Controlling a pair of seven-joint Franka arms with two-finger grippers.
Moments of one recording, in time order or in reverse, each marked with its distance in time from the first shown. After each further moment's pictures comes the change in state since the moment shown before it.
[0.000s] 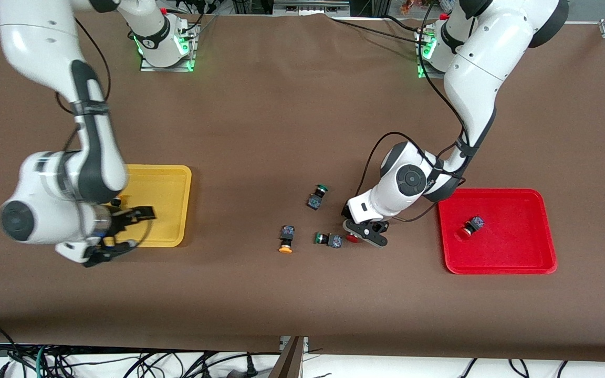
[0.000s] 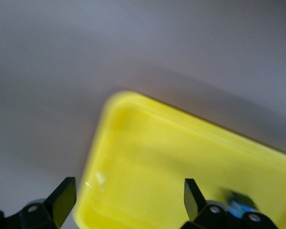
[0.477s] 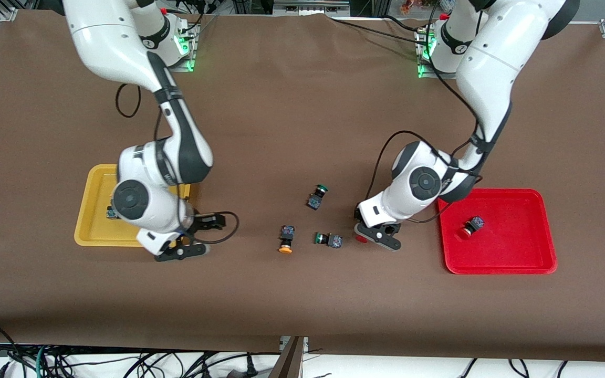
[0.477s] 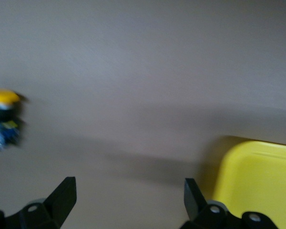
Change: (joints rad) left arm 0.056 -0.106 0.005 0.012 0.000 -0.215 0.000; right arm 0.227 0.052 0.004 0.000 0.000 0.245 0.482
